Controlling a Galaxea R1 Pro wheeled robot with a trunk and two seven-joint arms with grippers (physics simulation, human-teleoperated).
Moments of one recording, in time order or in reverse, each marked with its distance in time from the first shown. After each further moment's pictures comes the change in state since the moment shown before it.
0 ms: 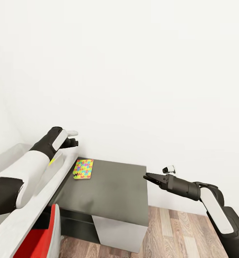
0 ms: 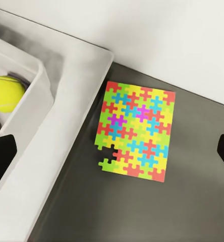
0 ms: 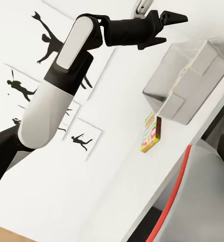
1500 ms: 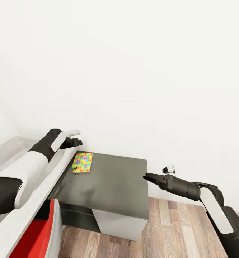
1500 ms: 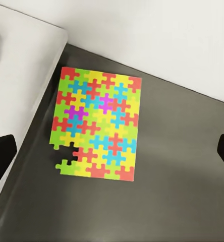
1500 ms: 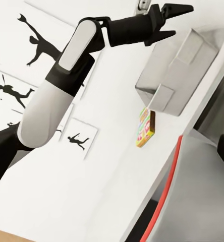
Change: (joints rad) left arm 0.000 0.014 -0.008 0.042 -0.001 -0.075 -0.205; right arm 0.000 0.001 0.001 0.000 0.003 0.000 -0.003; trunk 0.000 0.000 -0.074
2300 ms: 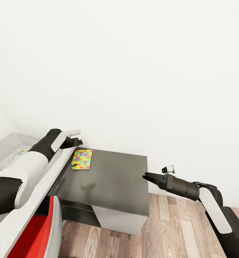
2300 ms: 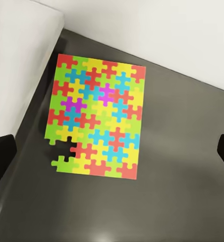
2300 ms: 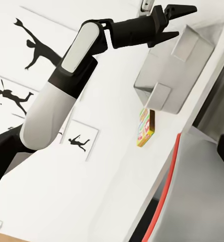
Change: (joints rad) left arm 0.000 0.000 0.000 0.002 0.002 -0.010 -0.007; right arm 0.000 0.013 -0.004 0.000 0.000 0.000 0.000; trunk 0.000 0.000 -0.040
